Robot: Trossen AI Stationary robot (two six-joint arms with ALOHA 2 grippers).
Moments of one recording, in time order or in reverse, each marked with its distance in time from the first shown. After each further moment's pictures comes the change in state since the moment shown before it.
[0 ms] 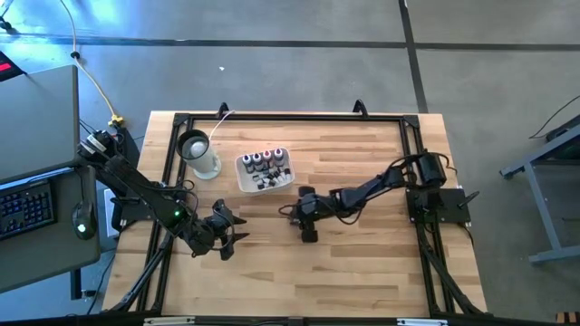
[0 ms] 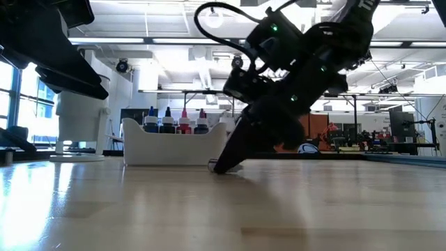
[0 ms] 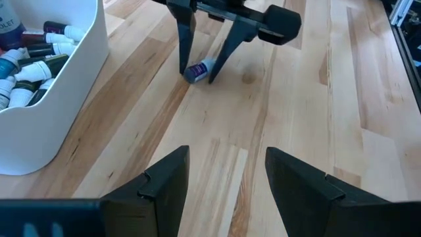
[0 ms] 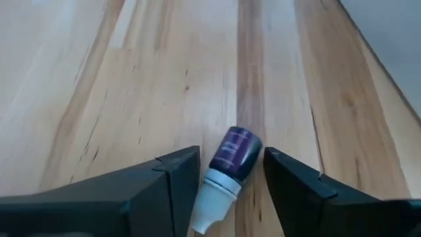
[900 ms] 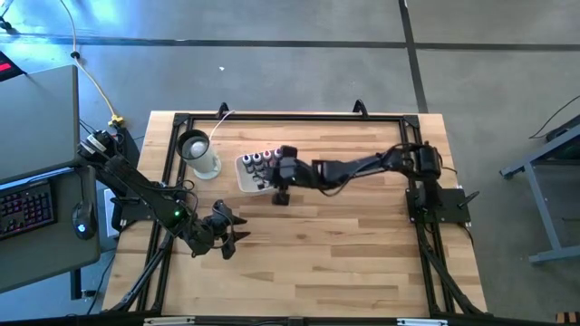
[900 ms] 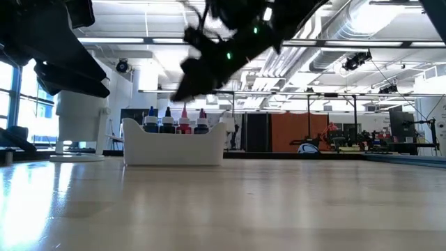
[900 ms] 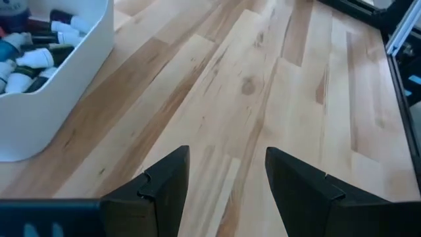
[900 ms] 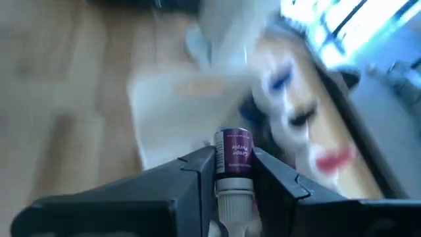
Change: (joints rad) left arm 0.000 0.000 0.001 0.016 -0.022 -0.103; right arm -0.143 -0.011 0.404 -0.129 0.216 -0.208
